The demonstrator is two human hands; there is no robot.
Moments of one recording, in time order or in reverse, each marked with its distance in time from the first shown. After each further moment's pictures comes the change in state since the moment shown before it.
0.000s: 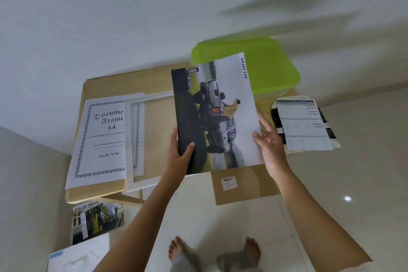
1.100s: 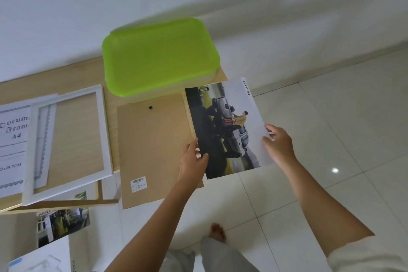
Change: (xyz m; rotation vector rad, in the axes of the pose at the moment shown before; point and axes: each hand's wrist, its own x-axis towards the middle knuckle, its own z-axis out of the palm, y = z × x) left_hand -0.019 -0.008 0.287 0.427 -0.091 -0.169; right_hand 0.048 0.030 -0.287 -0.775 0.149 0.213
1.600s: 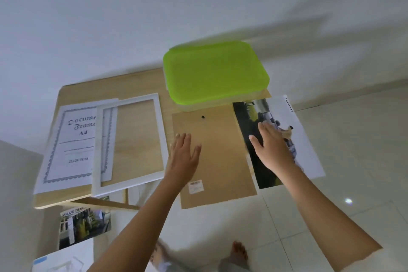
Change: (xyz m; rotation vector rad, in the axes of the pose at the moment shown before) left_hand 0.012 -0.056 -0.171 0.314 0.157 0.288; right_hand -0.056 -0.133 0.092 -0.527 -0.022 -0.410
